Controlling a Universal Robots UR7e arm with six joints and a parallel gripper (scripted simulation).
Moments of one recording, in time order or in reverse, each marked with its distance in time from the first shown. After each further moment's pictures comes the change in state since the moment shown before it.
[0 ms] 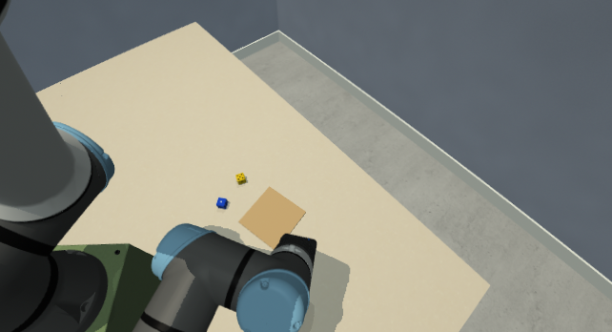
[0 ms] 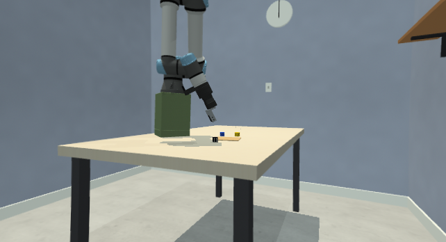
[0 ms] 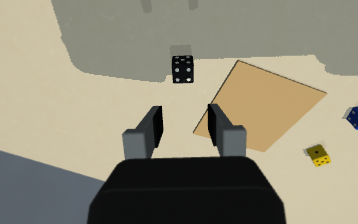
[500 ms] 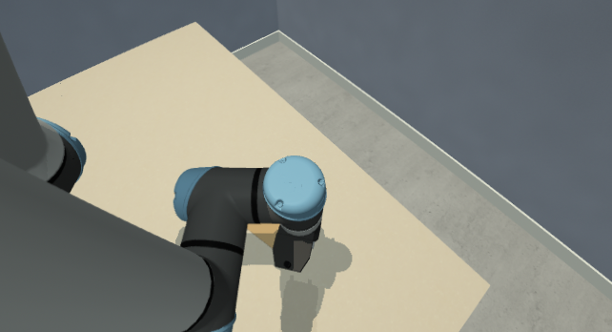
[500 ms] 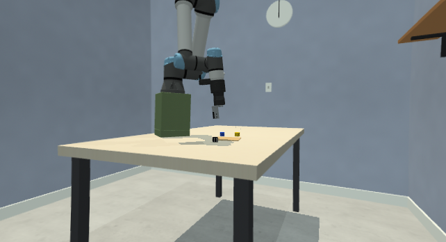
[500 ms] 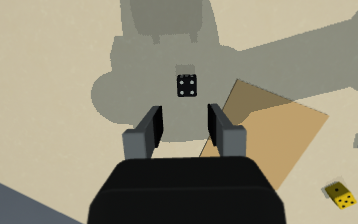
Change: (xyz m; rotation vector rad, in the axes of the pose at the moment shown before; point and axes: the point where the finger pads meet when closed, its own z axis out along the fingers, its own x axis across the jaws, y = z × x) arm -0.002 0.023 -0.005 0.376 -0.018 -0.002
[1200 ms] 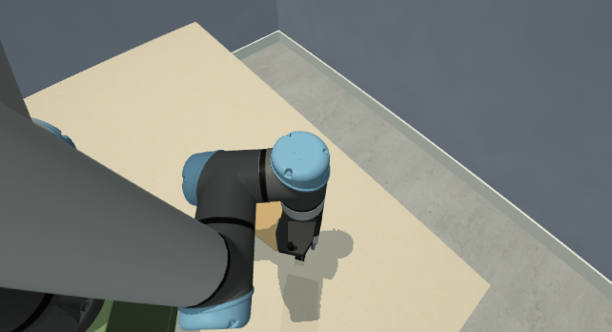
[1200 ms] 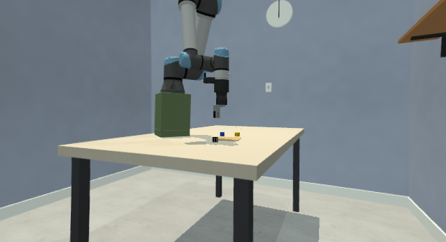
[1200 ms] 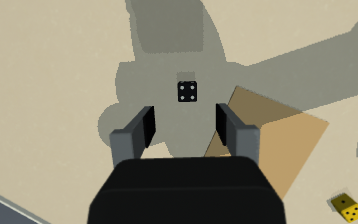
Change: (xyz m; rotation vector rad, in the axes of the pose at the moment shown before) arm 0.000 0.005 -0.003 0.106 -0.003 -0.002
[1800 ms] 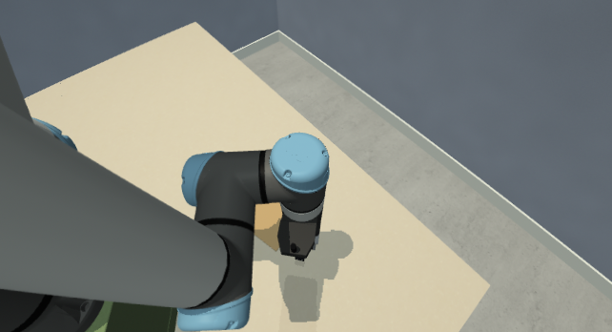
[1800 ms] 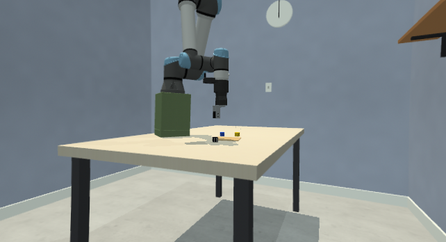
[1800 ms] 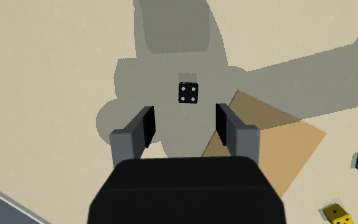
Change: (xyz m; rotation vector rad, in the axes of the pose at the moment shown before) arm -0.001 -0.001 0.002 0.000 0.000 -0.066
